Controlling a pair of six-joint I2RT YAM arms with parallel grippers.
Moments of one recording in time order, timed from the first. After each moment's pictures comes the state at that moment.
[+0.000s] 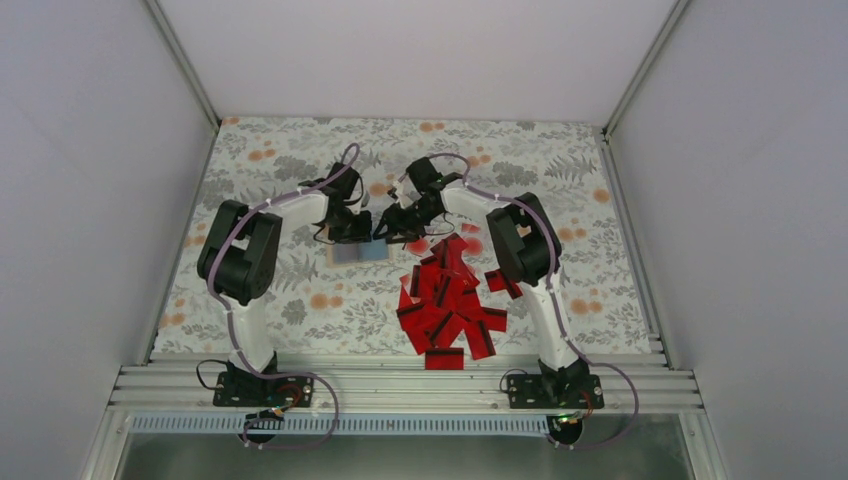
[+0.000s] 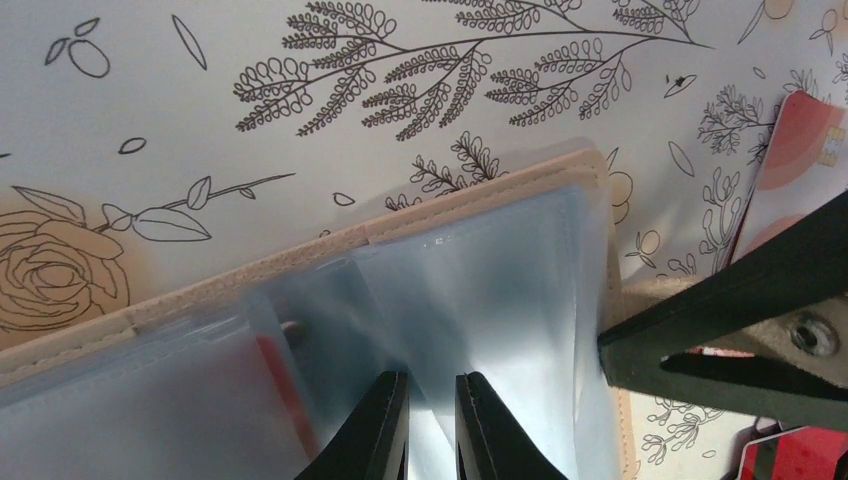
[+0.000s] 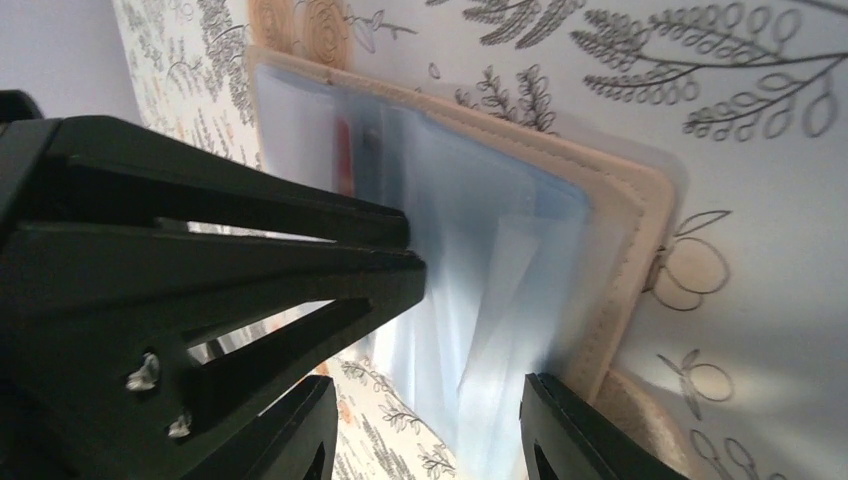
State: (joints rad) left arm -0.36 1.92 1.23 -0.58 0.30 -0.35; right arm 0.58 2.32 1.72 -0.61 -0.81 0.46
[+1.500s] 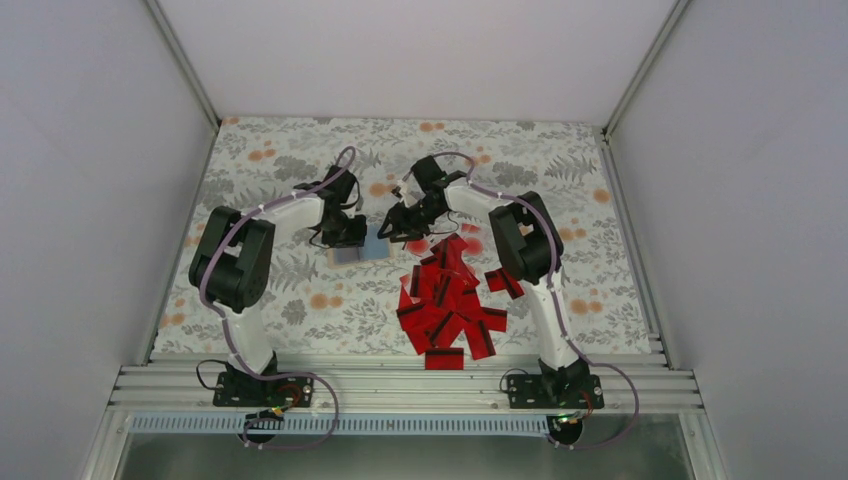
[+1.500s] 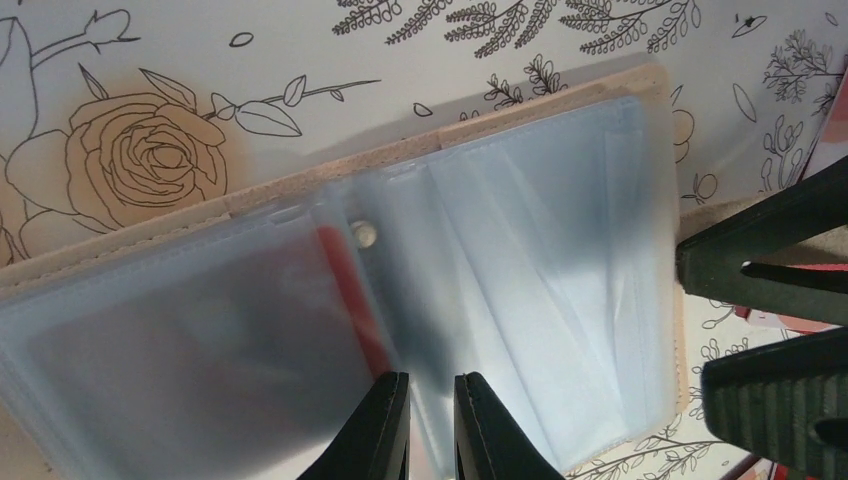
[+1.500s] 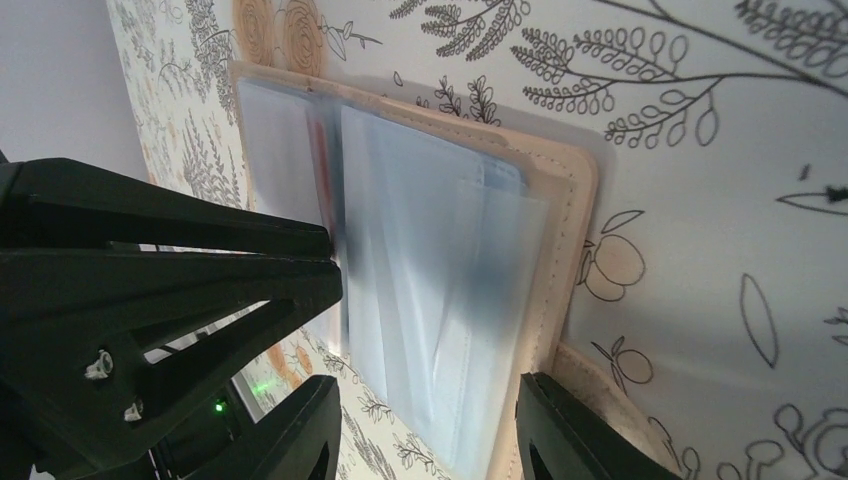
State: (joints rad) left arm -0.36 1.86 1.18 -0.63 0.24 -0.37; right arm 0.56 2.32 1.72 -0.63 -0.82 0.41
